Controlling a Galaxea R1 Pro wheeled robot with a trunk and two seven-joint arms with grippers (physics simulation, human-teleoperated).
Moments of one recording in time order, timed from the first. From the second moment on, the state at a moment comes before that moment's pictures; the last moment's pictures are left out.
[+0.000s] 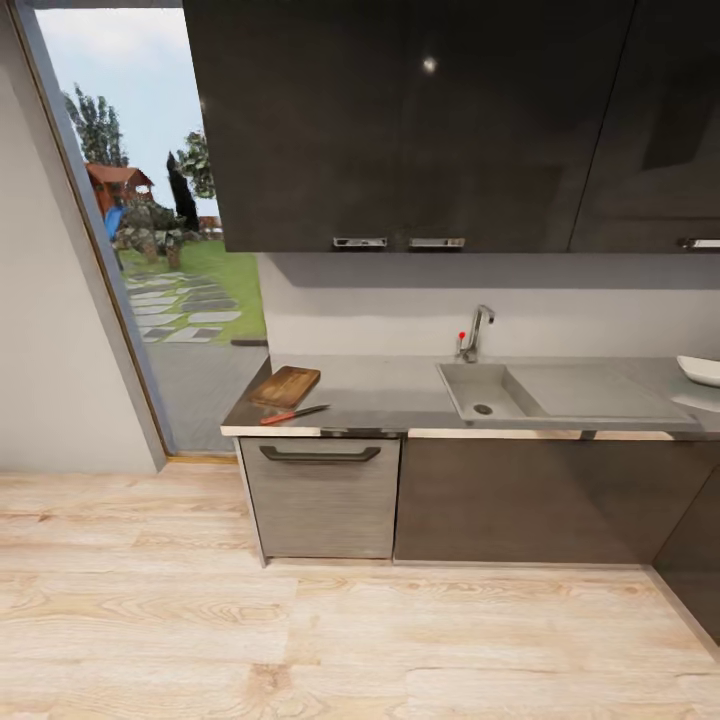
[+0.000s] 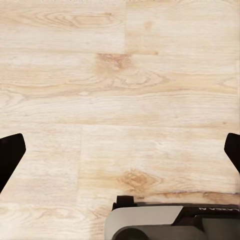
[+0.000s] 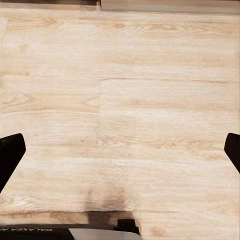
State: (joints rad) left arm 0.00 0.03 0.02 -0.55 0.01 -0.17 0.00; right arm 0.00 0.00 0.01 -0.54 0.01 -0.27 -0.01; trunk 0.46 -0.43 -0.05
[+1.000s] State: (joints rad) left arm 0.00 0.03 0.02 -0.55 0.01 -0.17 0.00; right arm 0.00 0.00 0.01 -0.52 0.01 -0.27 -0.01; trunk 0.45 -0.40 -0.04
